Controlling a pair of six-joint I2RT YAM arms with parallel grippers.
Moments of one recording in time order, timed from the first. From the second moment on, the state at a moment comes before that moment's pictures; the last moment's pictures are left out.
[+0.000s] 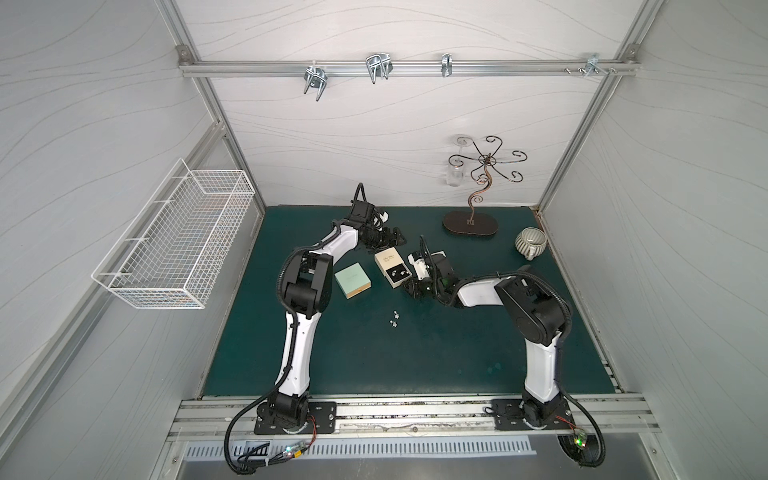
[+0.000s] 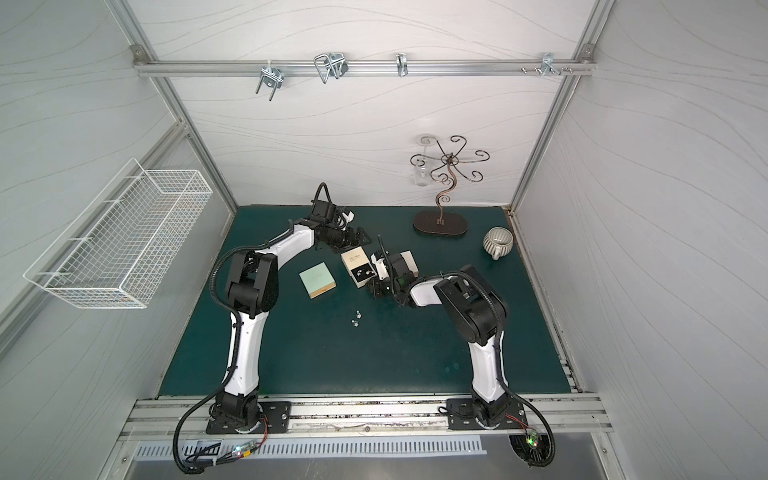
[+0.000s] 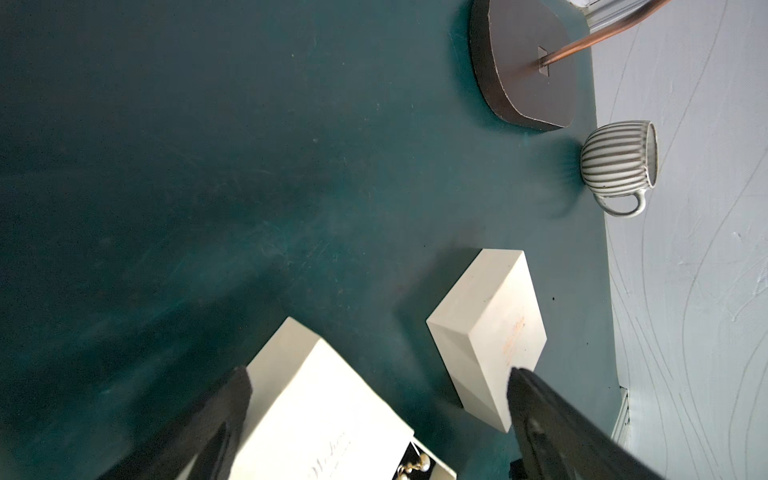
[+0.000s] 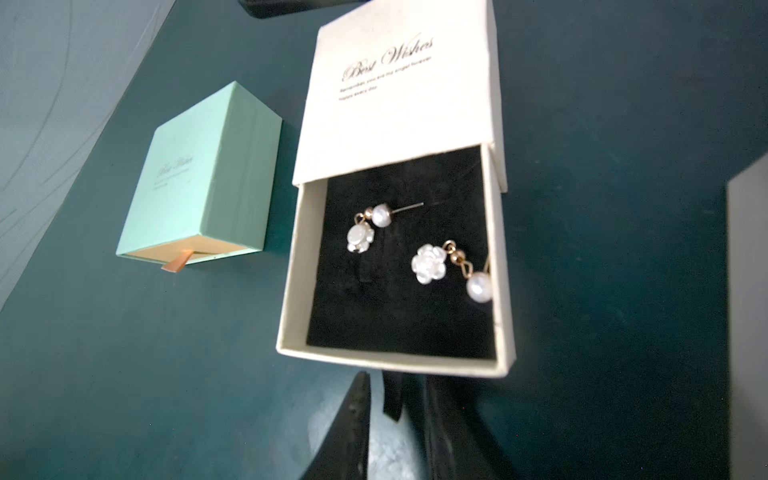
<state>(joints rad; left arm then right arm) -0.29 2.31 1.85 -0.49 0.58 -0.38 0.67 1.99 1.00 0.30 -0.31 0.35</state>
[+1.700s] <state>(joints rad) -0.29 2.34 1.90 -0.51 0.66 -0.31 0.70 2.16 1.20 0.38 -0.17 0.53</state>
